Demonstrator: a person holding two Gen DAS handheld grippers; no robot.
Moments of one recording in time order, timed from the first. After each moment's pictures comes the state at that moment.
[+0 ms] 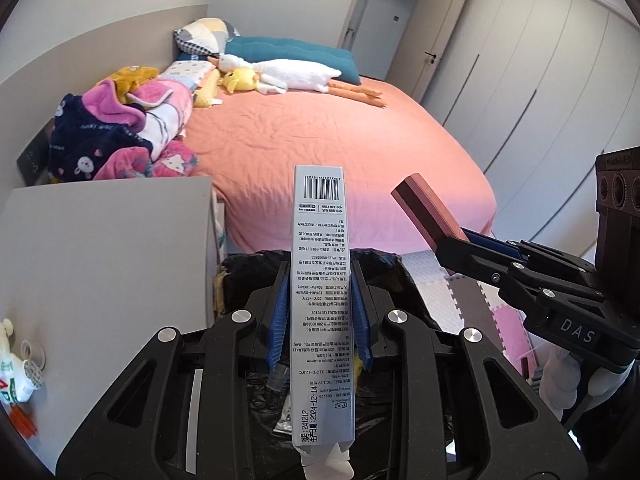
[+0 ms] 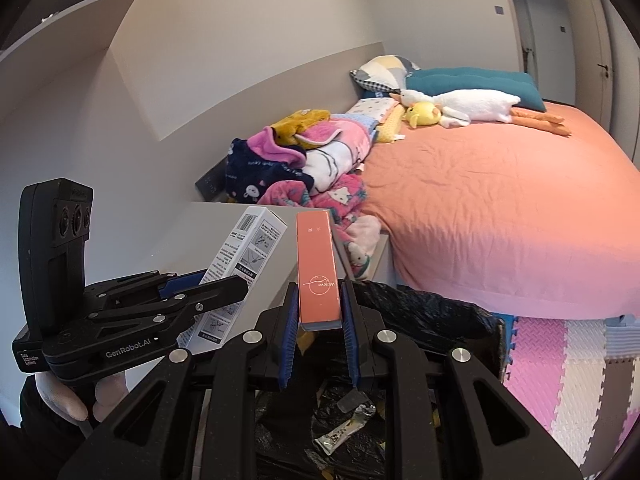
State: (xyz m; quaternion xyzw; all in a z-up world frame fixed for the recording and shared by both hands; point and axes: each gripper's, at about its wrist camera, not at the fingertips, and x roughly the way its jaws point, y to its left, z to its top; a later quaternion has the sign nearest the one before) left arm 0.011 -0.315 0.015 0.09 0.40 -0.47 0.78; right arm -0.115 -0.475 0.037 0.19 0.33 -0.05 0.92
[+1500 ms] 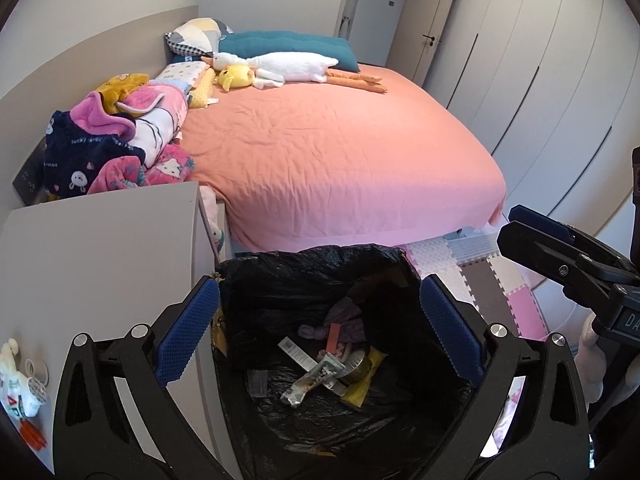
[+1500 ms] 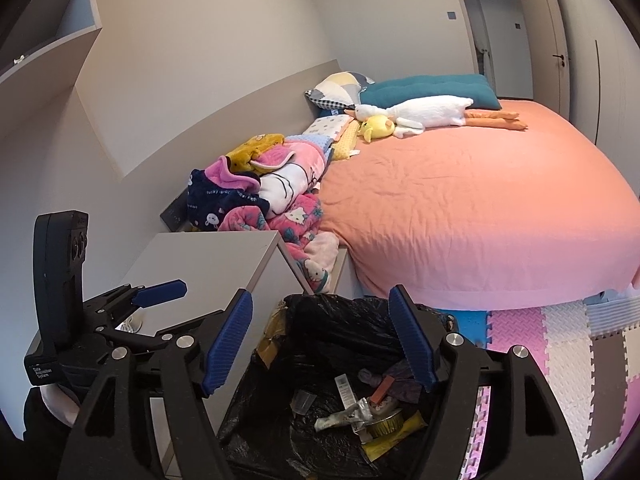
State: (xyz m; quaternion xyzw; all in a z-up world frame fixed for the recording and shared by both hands) left arm 0.005 -0.341 0.007 0.13 0.40 -0.45 0.79; right arm -0.147 -0.503 0.044 0.21 0.30 -0.12 0.92
